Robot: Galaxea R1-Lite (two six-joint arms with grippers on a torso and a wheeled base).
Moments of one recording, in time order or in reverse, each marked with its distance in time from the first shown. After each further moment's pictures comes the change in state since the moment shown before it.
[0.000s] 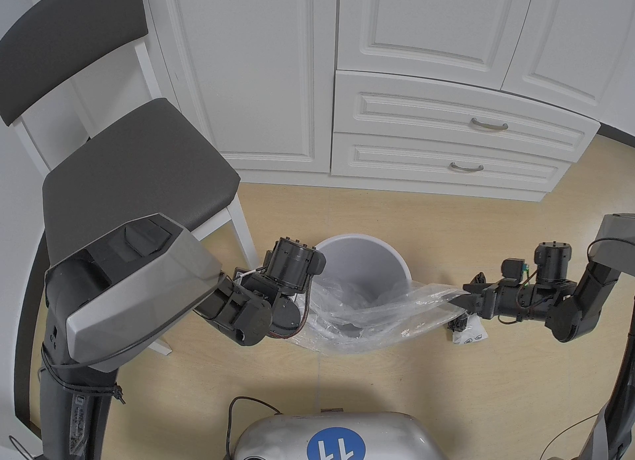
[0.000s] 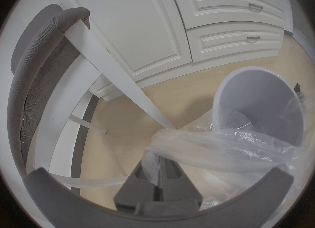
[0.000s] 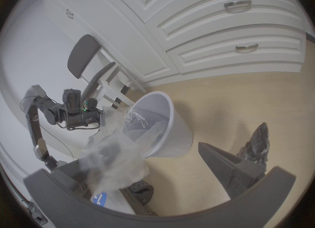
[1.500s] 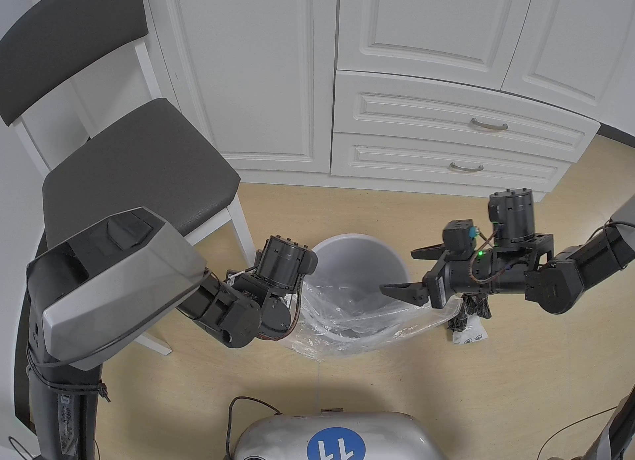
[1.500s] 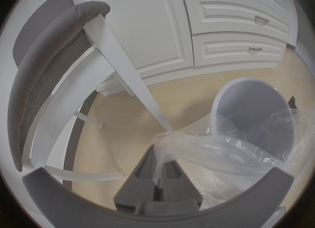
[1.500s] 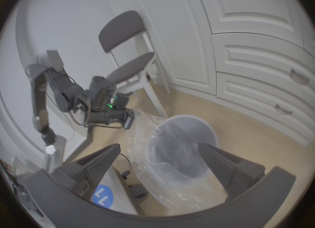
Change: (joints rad) left arm 0.004 -0.064 0.081 -0.016 -0.044 -0.089; right arm 0.366 -0.253 -0.268 0.524 -0.279 -0.284
